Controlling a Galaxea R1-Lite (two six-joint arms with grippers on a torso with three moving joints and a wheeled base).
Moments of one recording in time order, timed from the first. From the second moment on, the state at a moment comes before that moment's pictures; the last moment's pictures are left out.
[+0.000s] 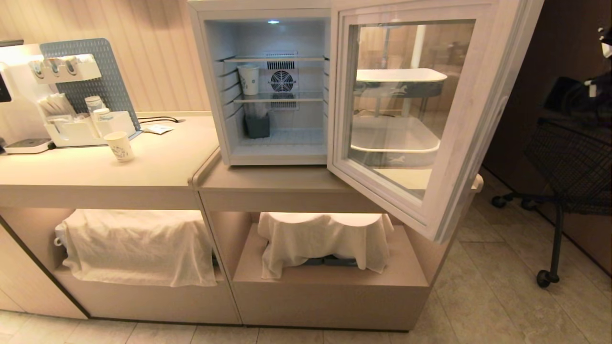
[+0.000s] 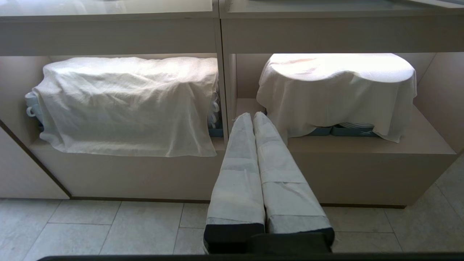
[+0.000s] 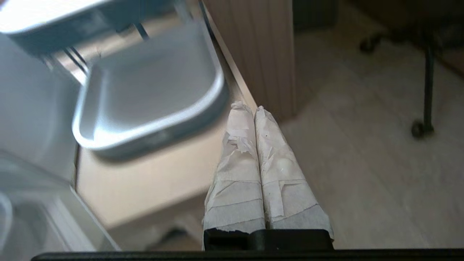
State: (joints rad) left arm 0.00 0.00 0.00 0.00 0.00 0.02; right arm -0.08 1.72 -1.44 -0.12 -0.20 0.24
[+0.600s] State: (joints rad) left arm 0.00 0.00 0.00 0.00 0.00 0.02; right arm 0.04 1.84 -1.52 -0.40 -0.25 0.21
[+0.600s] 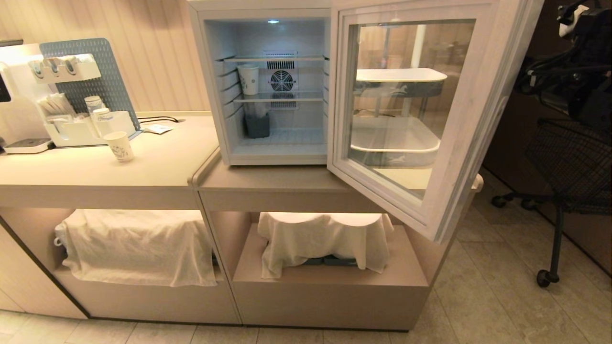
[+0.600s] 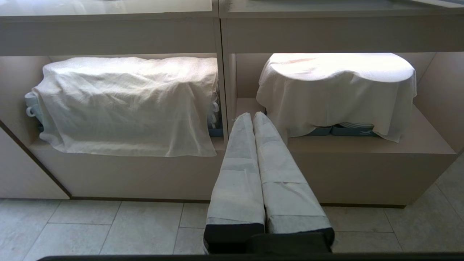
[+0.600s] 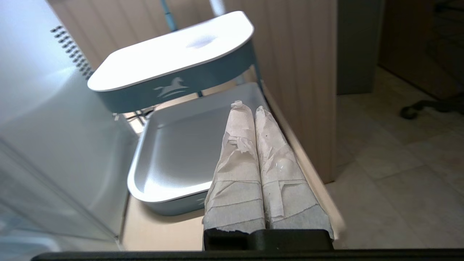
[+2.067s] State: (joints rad) left arm 0.00 0.00 0.00 0.00 0.00 0.02; right arm 0.56 1.59 -1.49 -0.07 -0.19 0.81
